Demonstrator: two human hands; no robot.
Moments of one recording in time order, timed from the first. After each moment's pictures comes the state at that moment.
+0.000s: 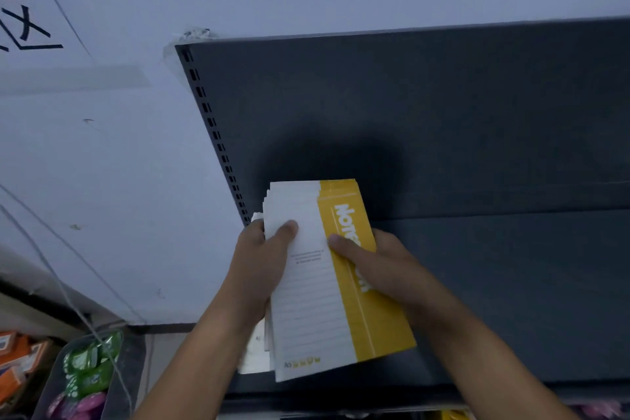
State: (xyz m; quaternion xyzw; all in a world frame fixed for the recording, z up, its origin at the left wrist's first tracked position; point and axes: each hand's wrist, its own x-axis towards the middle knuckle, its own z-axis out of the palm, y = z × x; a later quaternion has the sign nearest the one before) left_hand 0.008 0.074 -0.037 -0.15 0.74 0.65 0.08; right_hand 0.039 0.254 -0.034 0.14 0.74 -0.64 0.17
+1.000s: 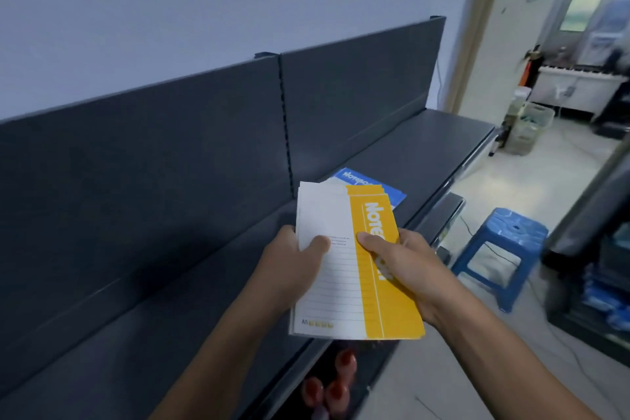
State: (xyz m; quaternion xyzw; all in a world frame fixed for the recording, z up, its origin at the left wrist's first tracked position) left_hand 0.122 0.564 -0.018 0.33 0.79 0.43 0.28; right_hand 0.272 0.666 -0.009 0.42 0.60 -0.65 -0.19
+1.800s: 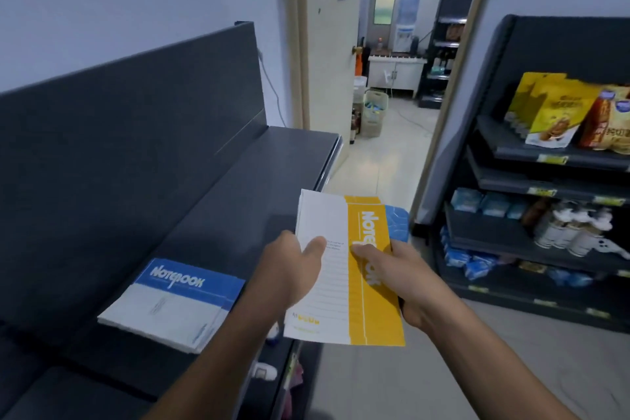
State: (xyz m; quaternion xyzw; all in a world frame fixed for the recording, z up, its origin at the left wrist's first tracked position) left_hand 0.232 0.956 -0.031 0.53 0.75 0.27 0.30; right_hand 0.404 0.974 -0.033 0.59 0.43 -0.60 -0.32
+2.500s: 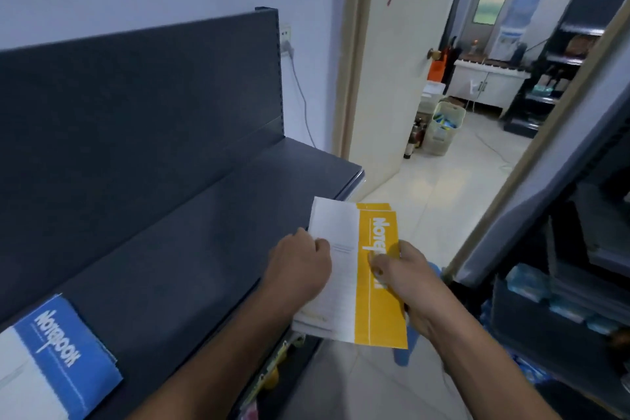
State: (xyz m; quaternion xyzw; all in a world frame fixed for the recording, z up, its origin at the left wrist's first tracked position) left_hand 0.312 1.233 -0.051 0.44 0.85 0.22 0.20; right_hand 0.468 1.285 -0.042 0.56 0.55 -0.58 -0.22
